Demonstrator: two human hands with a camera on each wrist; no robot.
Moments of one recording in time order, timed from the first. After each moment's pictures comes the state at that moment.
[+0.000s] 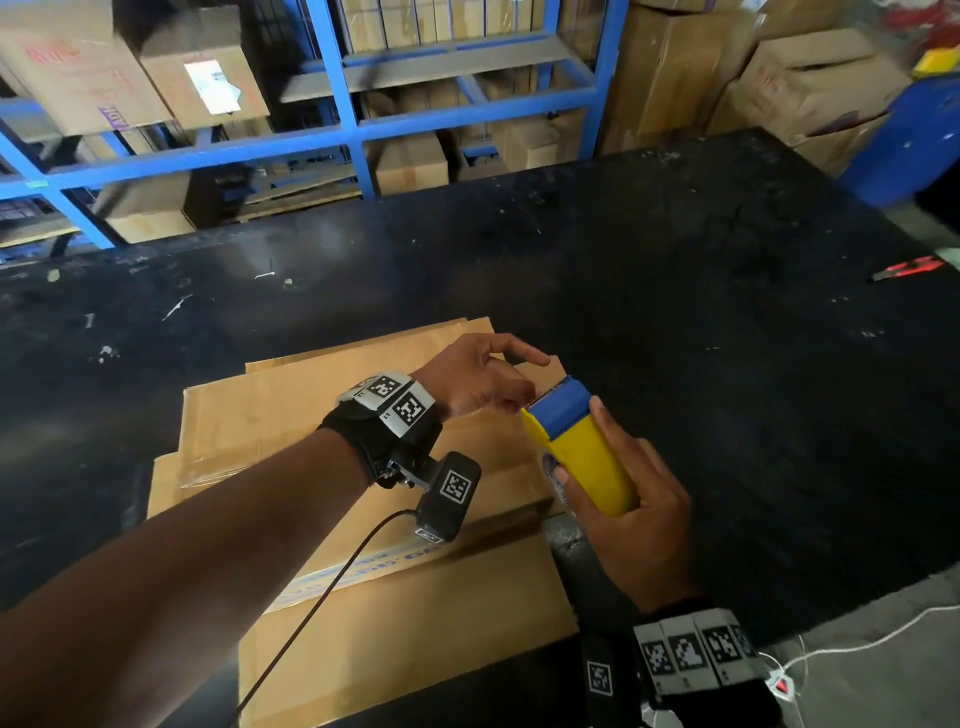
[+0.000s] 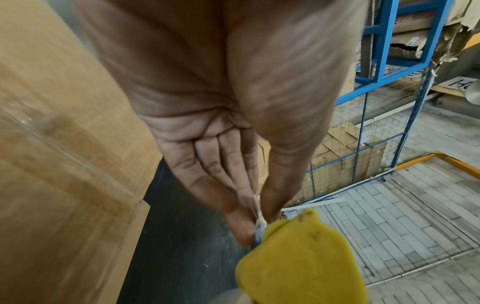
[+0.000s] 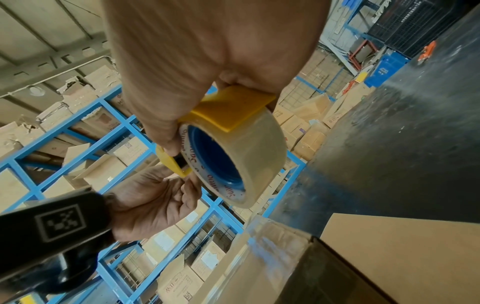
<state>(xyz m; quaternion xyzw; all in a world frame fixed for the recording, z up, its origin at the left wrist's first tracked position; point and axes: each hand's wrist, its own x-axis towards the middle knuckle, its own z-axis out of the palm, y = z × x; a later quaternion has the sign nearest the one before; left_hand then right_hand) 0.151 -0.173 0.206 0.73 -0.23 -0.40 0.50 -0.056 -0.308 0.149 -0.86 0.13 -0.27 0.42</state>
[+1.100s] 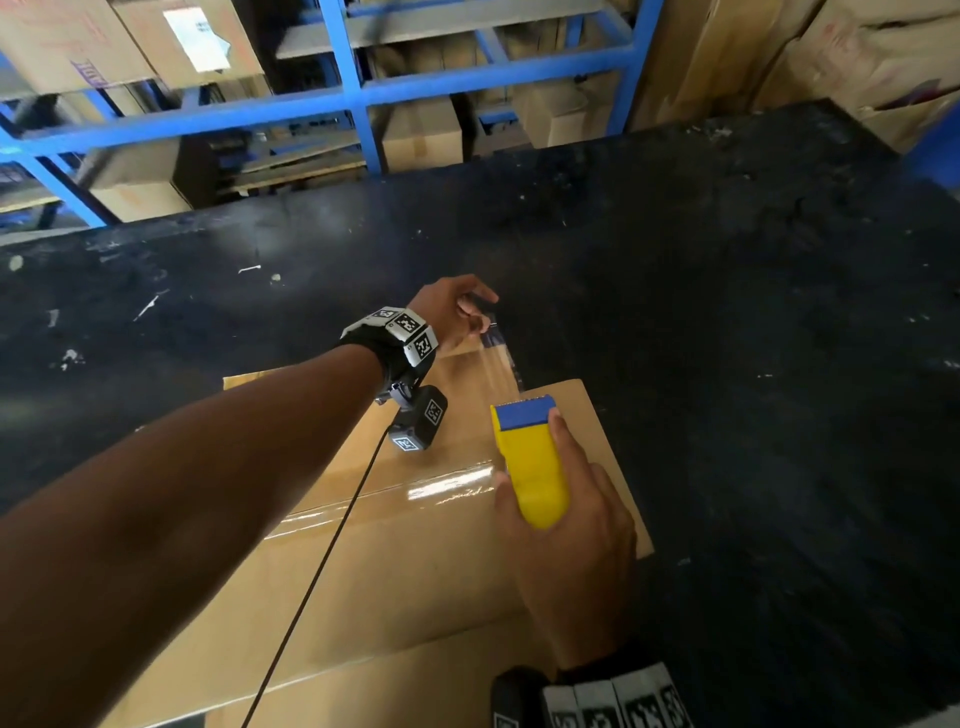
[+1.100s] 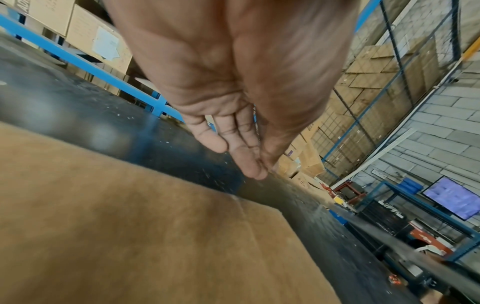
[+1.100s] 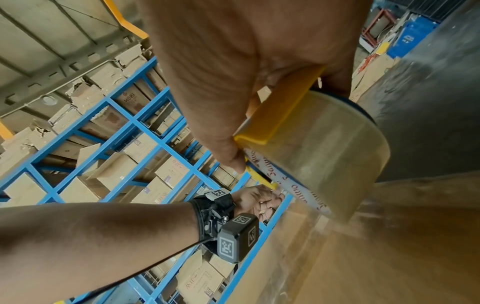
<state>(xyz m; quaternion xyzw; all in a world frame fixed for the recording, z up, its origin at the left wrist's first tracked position) 0.343 -0.203 0.122 0.89 -0.23 -0.22 0.31 0.056 -0.259 0.147 -0.86 0.30 -0.13 0.39</state>
